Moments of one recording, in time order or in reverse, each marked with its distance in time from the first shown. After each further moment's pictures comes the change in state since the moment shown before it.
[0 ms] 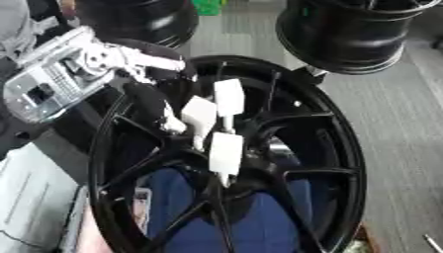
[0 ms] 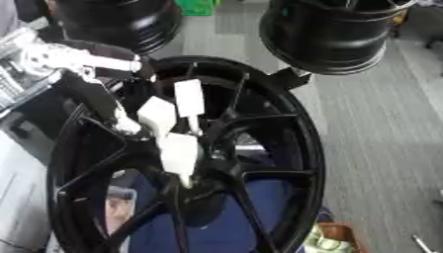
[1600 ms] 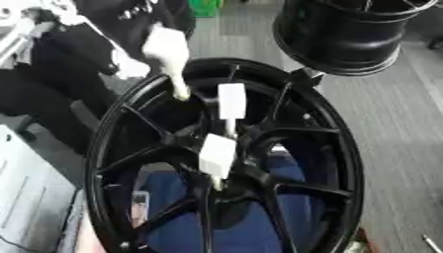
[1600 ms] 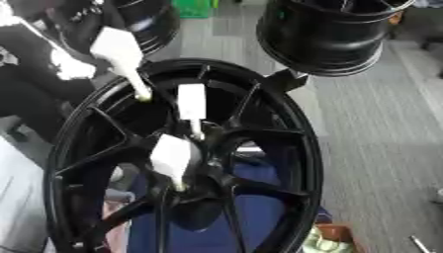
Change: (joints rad) left arm 0.089 0.167 0.373 -0.085 0.119 -0.095 0.187; right arm 0.025 0.004 -0.026 0.014 0.002 0.007 -0.033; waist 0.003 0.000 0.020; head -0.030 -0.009
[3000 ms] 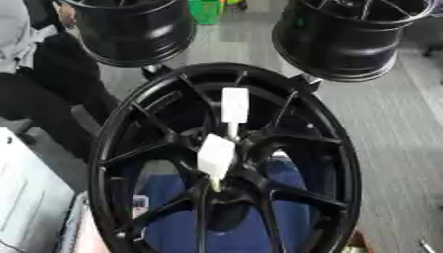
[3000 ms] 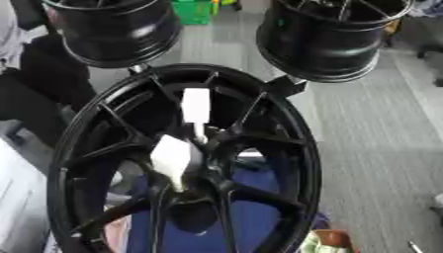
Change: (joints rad) left arm 0.205 0.125 0.359 0.322 -0.136 -0.278 -0.012; right arm 0.016 -0.014 -0.019 0.000 -0.001 -0.002 -0.009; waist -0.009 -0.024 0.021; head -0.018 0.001
